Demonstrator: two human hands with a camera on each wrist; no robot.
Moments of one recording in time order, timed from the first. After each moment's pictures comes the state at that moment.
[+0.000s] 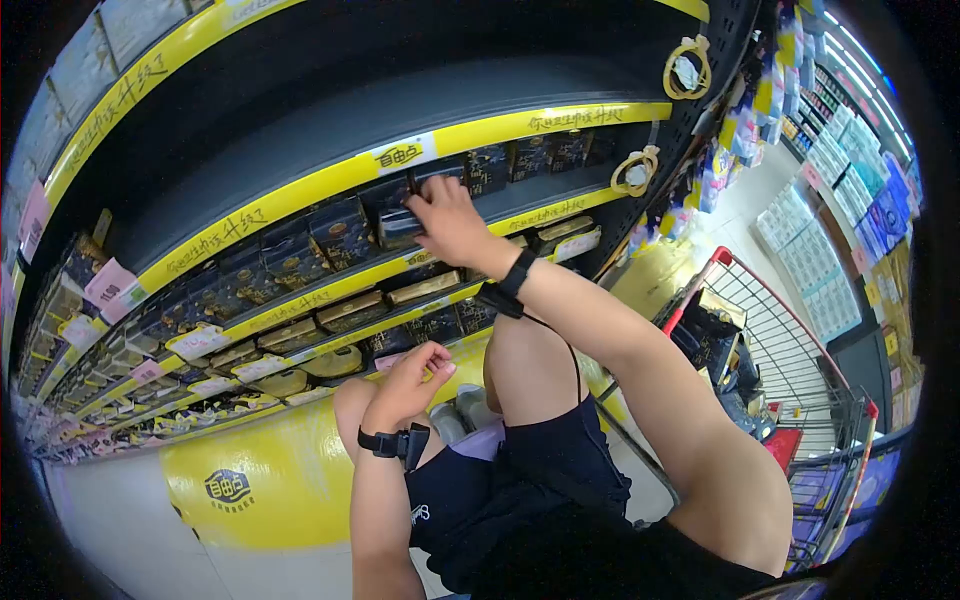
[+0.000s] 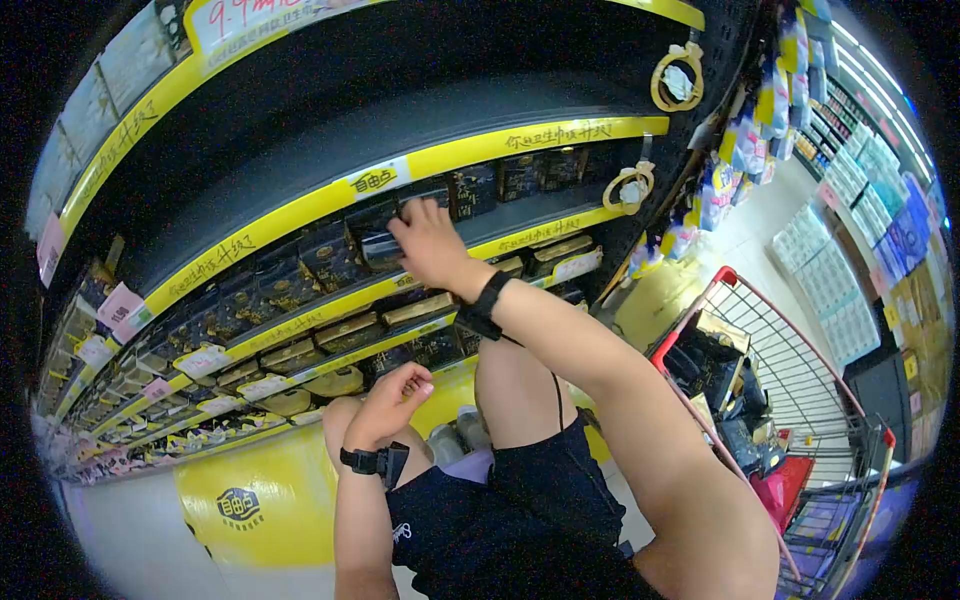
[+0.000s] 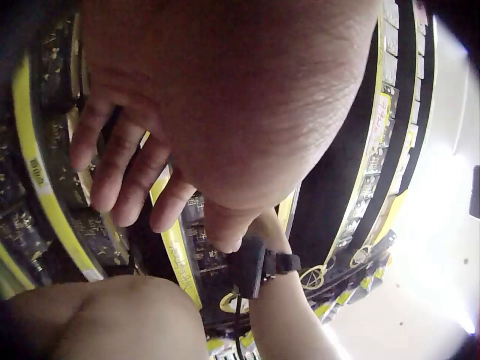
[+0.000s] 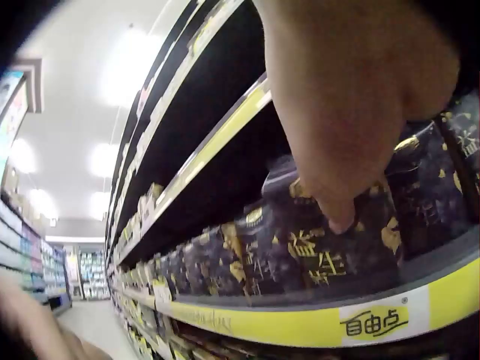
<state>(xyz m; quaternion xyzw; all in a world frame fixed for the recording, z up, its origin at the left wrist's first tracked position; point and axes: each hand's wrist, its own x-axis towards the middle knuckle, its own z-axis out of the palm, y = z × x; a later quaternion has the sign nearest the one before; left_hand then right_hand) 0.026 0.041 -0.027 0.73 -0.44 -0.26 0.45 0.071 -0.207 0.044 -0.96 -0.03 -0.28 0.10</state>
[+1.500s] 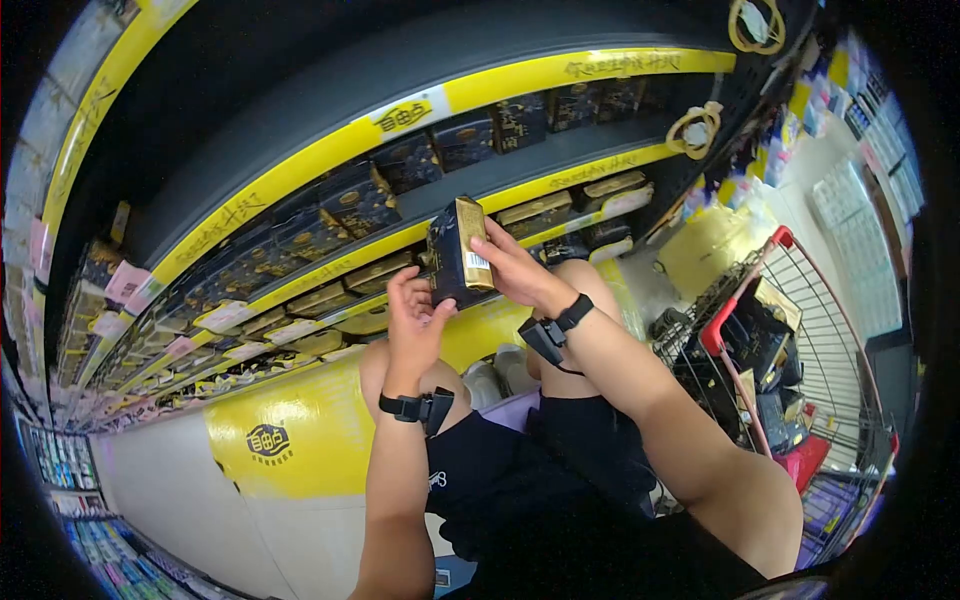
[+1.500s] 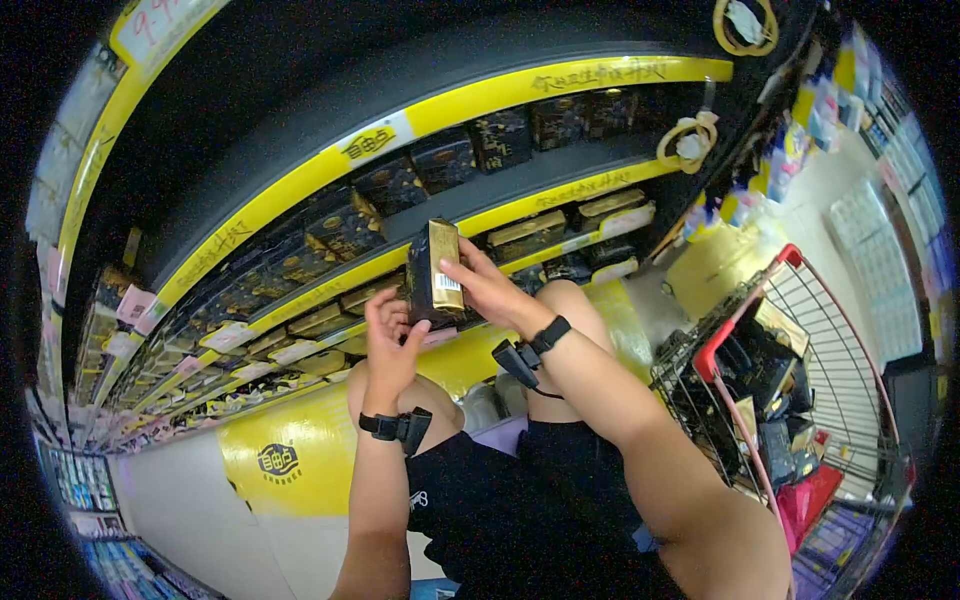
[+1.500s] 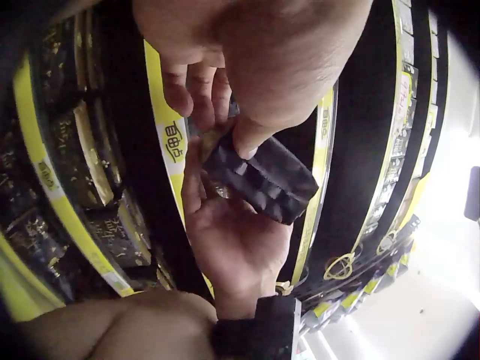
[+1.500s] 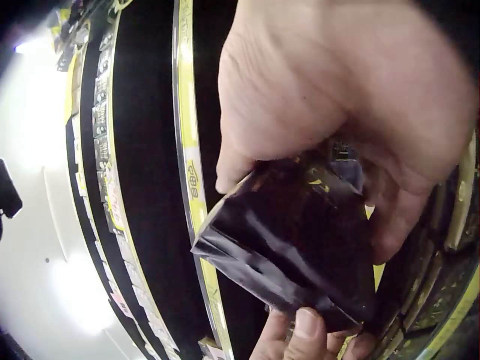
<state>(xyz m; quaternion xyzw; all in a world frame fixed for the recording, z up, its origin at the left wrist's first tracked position) 0.046 0.004 -0.034 0.67 -0.25 -0.14 0.68 0.010 -0.185 -0.048 -0.40 0.04 -0.06 0.91</state>
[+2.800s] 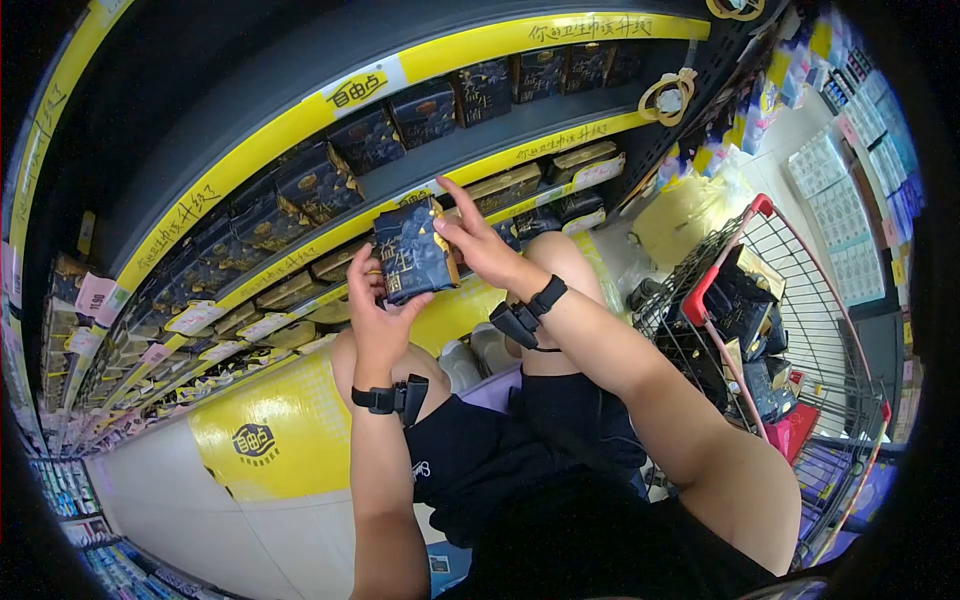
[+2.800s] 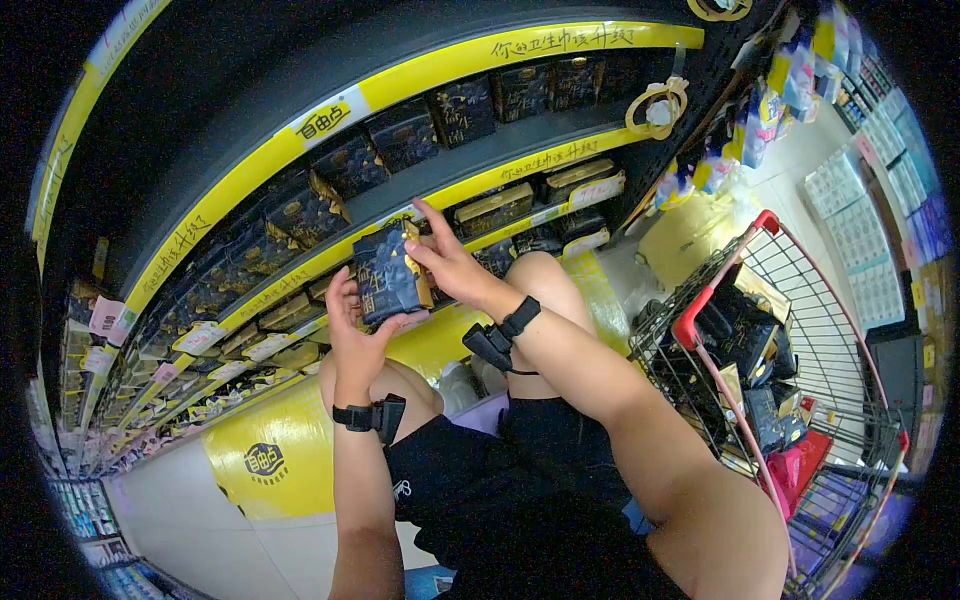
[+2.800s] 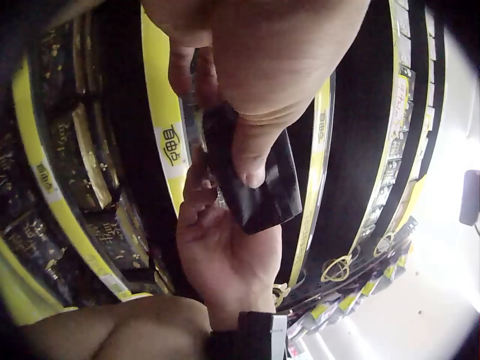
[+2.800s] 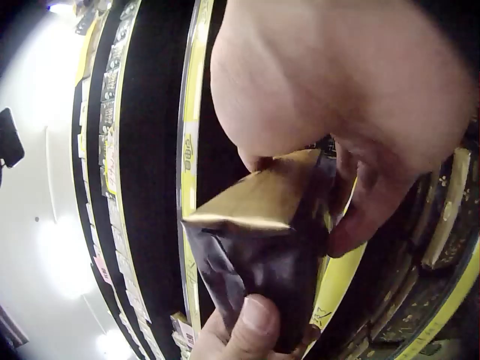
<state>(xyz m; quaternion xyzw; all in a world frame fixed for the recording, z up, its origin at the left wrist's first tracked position) 0.048 0.013 -0.033 0.77 -0.30 -0.02 0.57 0.003 -0.184 -0.051 -0.60 0.06 -0.08 0.79</state>
